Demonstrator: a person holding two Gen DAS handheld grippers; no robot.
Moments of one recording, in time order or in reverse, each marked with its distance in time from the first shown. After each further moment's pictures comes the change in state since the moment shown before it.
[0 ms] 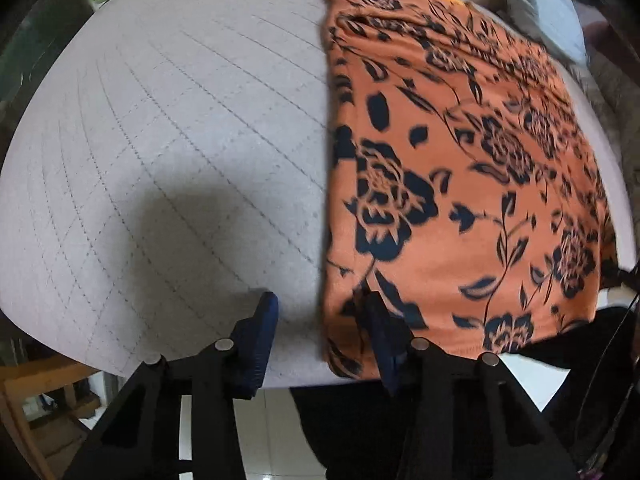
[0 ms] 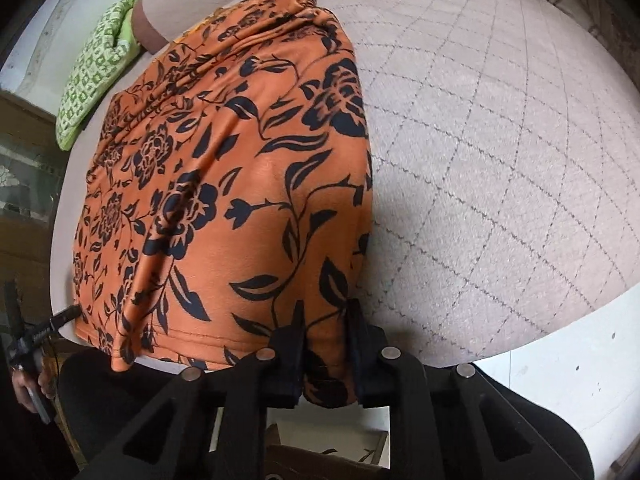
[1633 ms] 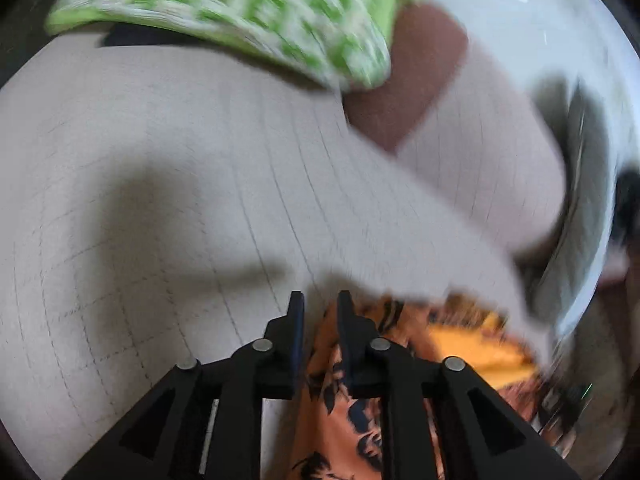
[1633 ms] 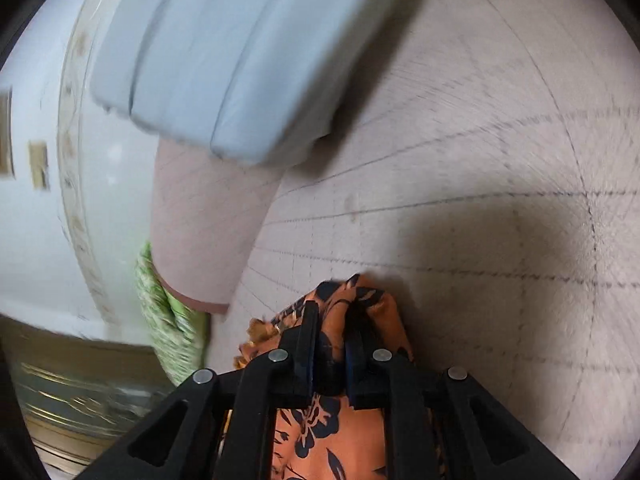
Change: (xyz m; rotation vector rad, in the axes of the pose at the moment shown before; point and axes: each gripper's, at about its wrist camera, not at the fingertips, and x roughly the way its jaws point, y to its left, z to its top) left arm 0.038 0.062 0.365 -0.458 -0.359 -0.316; right arm 0.085 -0.043 0.370 0.530 -0.318 0.596
